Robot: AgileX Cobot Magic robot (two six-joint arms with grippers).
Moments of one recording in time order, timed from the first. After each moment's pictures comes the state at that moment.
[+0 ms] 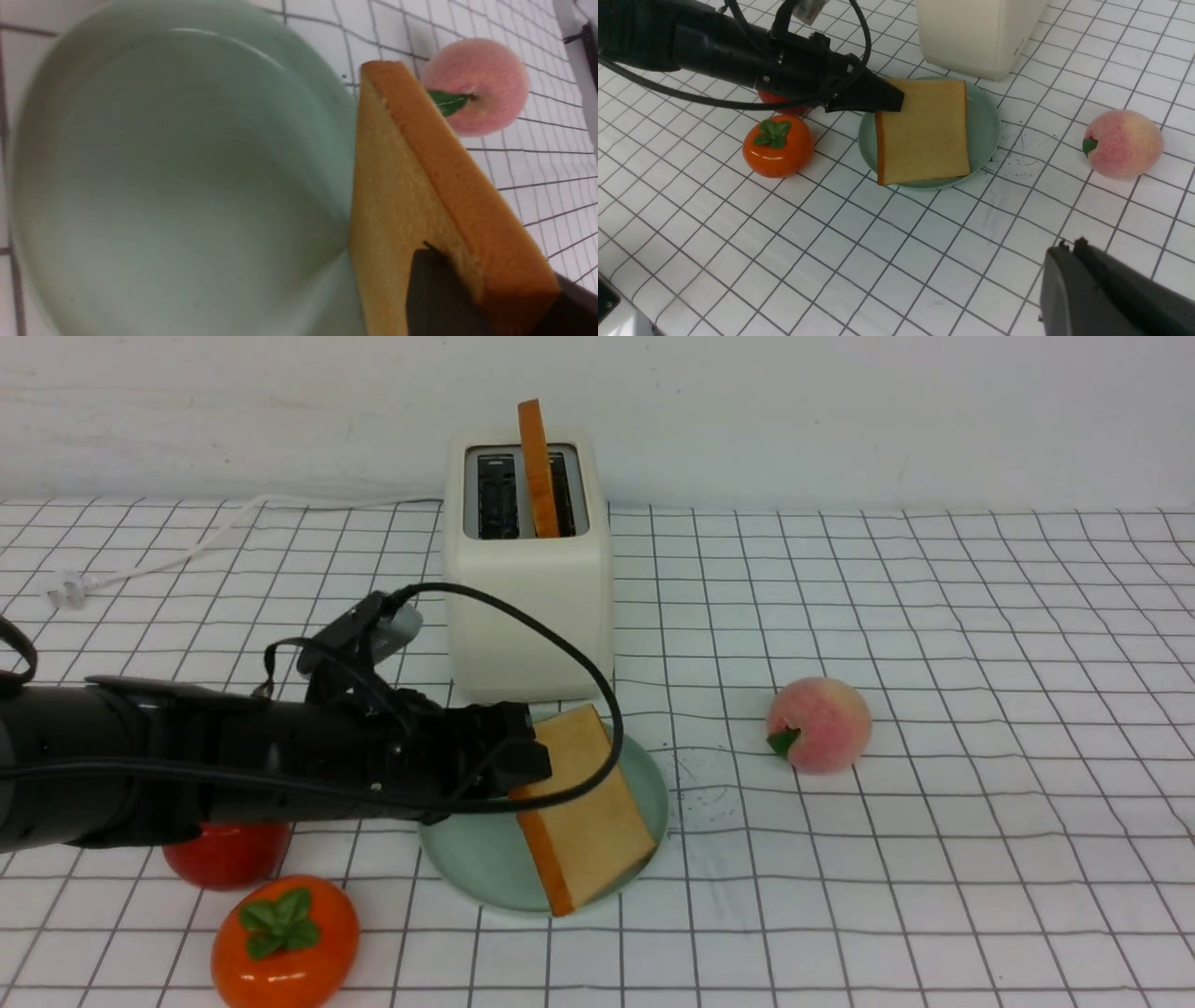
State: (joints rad) right arm 0.25 0.72 -1.04 0.48 1.01 -0.28; left arm -0.30 1.63 -0.83 -1.66 0.42 1.07
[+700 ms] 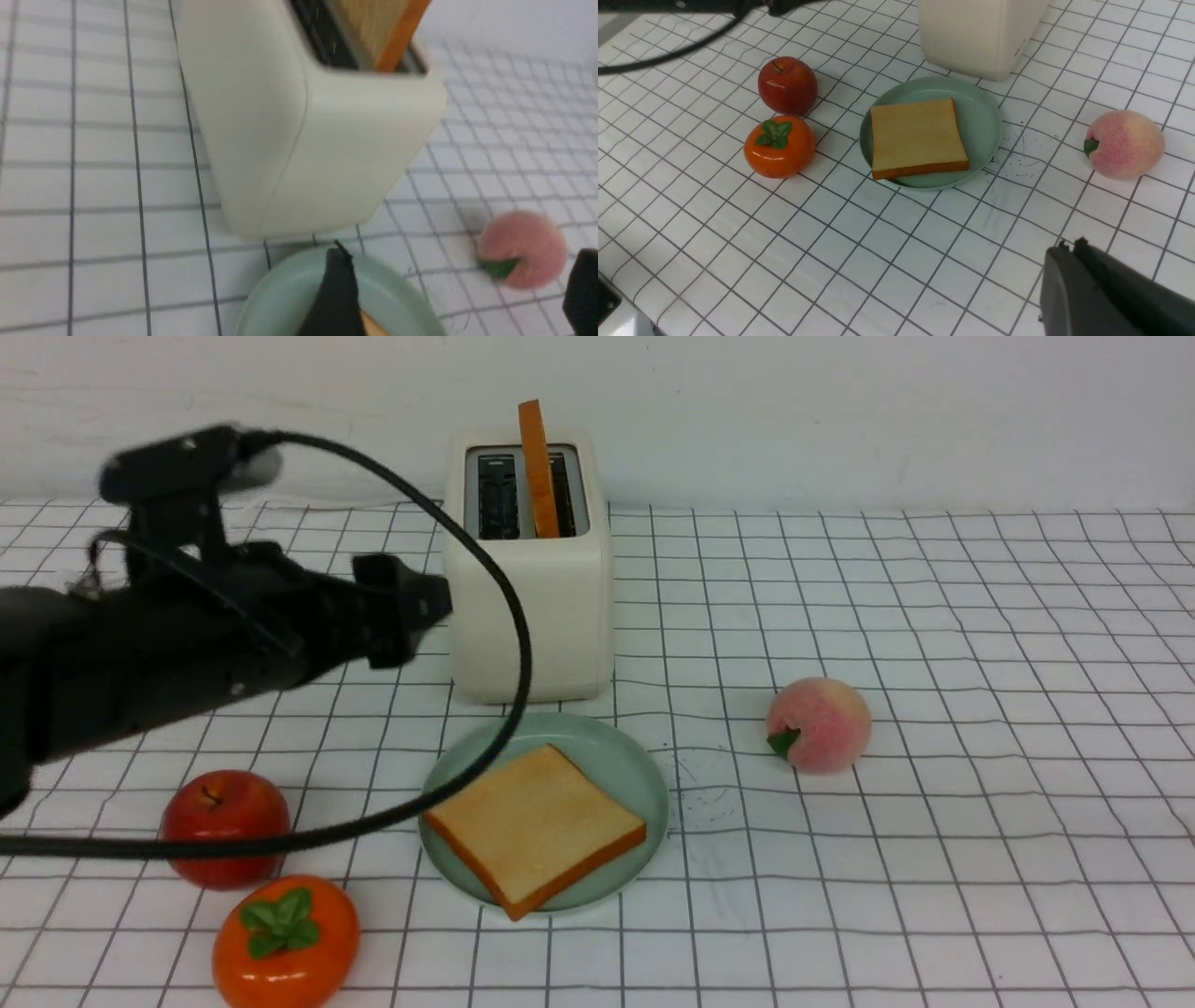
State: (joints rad) right arm 0.25 0.72 -1.04 0.49 1.01 -0.28; left arm -0.30 1.26 -0.83 -1.46 0.06 1.11
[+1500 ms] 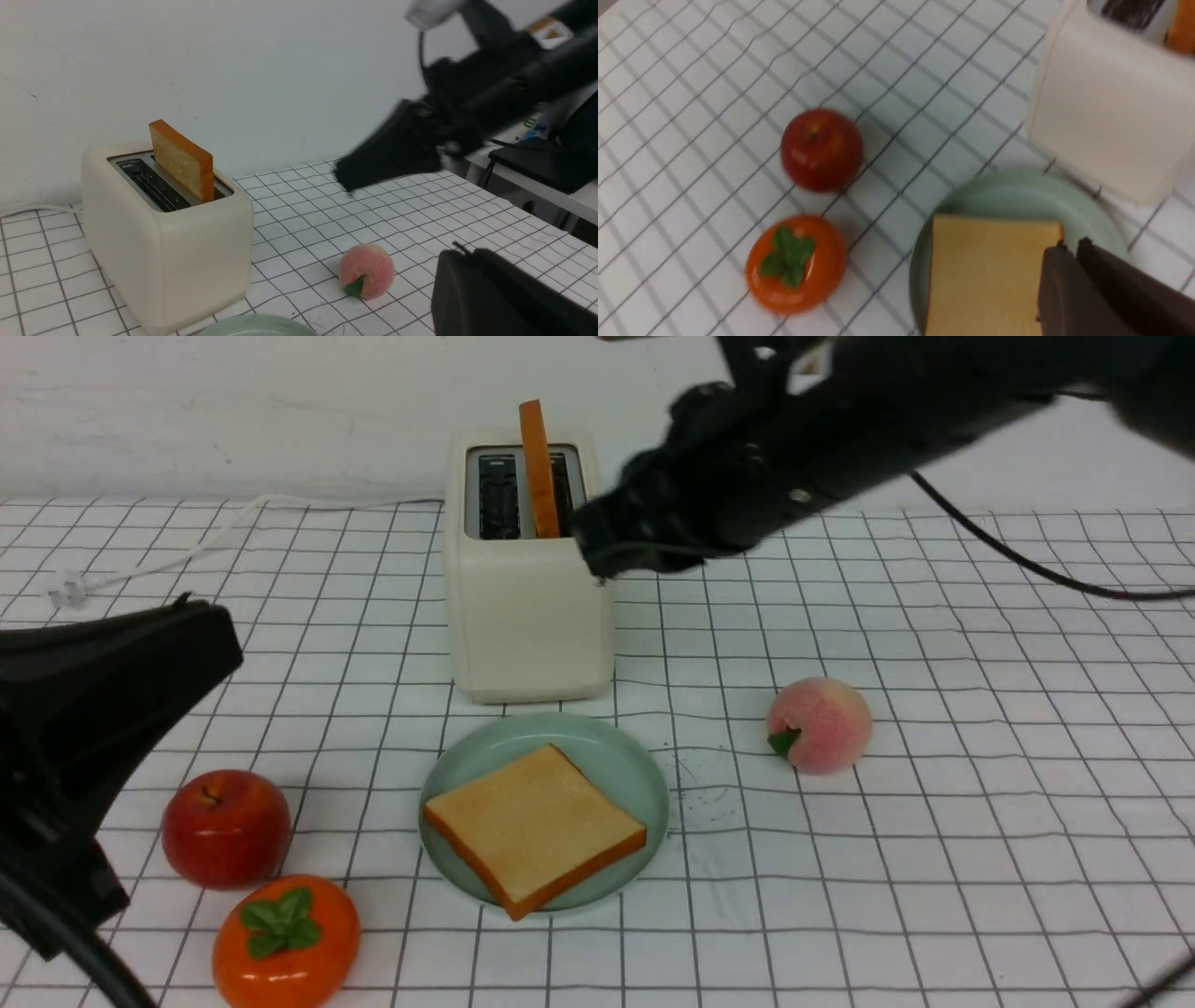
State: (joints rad) right arm 0.60 1.78 -1.81 0.34 0.80 -0.14; left arm -0.30 0.57 -0.59 -1.17 0.29 1.00
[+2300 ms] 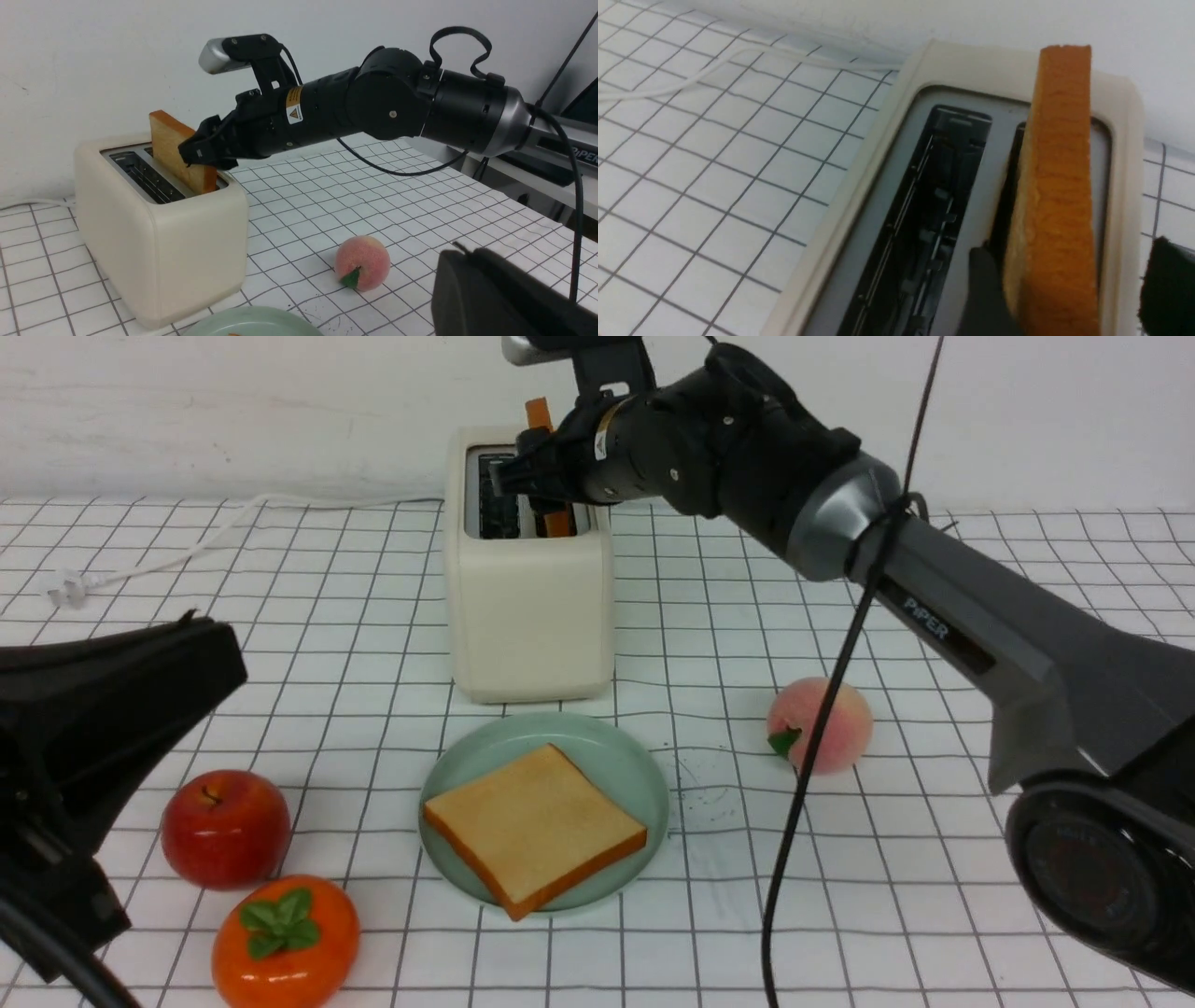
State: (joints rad) right arm 0.56 2.37 -2.40 -0.20 0.58 0.34; left arm -0.30 0.57 -0.58 -1.16 0.30 1.00
